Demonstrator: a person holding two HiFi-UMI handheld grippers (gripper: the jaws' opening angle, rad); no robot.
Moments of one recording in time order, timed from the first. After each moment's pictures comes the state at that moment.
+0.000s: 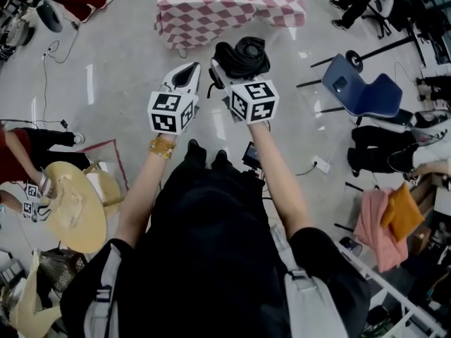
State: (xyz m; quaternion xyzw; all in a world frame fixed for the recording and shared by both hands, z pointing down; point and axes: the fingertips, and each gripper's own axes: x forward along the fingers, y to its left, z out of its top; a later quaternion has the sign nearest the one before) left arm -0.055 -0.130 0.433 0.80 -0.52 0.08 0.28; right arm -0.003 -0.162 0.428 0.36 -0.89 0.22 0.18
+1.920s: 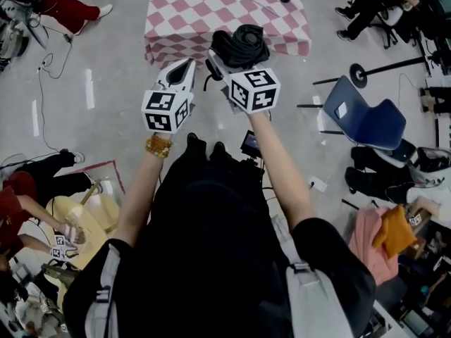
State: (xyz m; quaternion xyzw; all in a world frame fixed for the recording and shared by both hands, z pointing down) left arm 0.006 -0.028 0.432 0.80 -0.56 0.08 0.21; right arm 0.057 -0.077 0.426 0.32 -0.92 0.19 0.11
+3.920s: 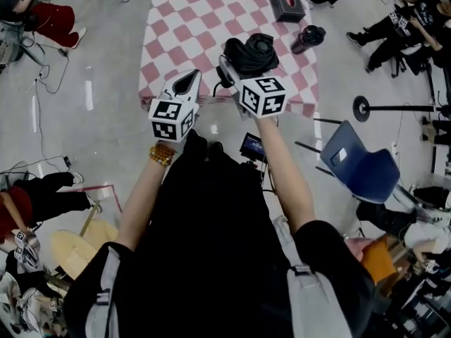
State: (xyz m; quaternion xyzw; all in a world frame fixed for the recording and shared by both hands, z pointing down) left arm 0.023 0.020 0.472 0.79 -0.58 0.08 0.17; right arm 0.082 -0.051 0.469 0.30 -0.93 0.18 0.10
